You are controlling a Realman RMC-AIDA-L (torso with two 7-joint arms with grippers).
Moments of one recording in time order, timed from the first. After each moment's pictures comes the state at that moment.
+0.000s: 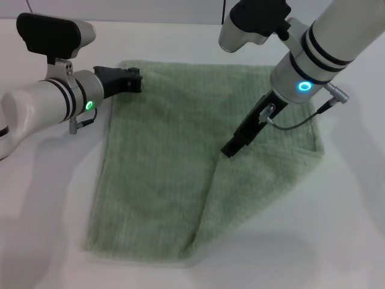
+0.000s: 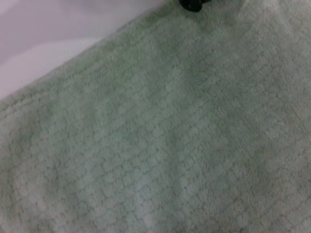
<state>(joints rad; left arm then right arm) -0.76 -2.08 1.41 0.29 1.11 0.38 -1.32 1.11 2.09 -1.36 -0.57 0.66 1.28 -0.76</state>
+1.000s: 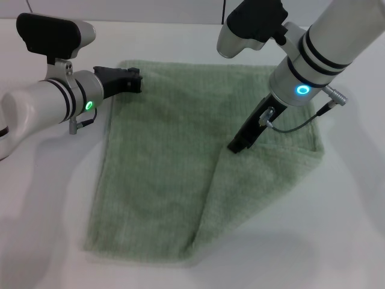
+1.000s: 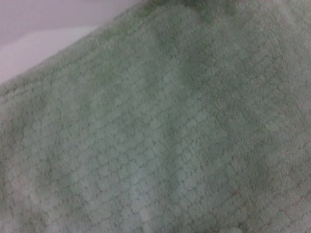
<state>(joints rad) -0.76 -2.08 1.41 0.29 1.11 0.38 -1.32 1.12 2.09 -1.39 -0.55 0.66 1.26 -0.76</state>
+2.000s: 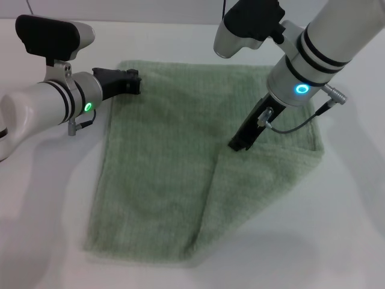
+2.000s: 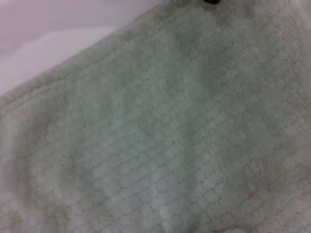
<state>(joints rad) -0.76 -2.08 1.41 0.29 1.11 0.38 -1.32 1.12 2.09 -1.40 -0.59 0.68 1.31 -0.76</state>
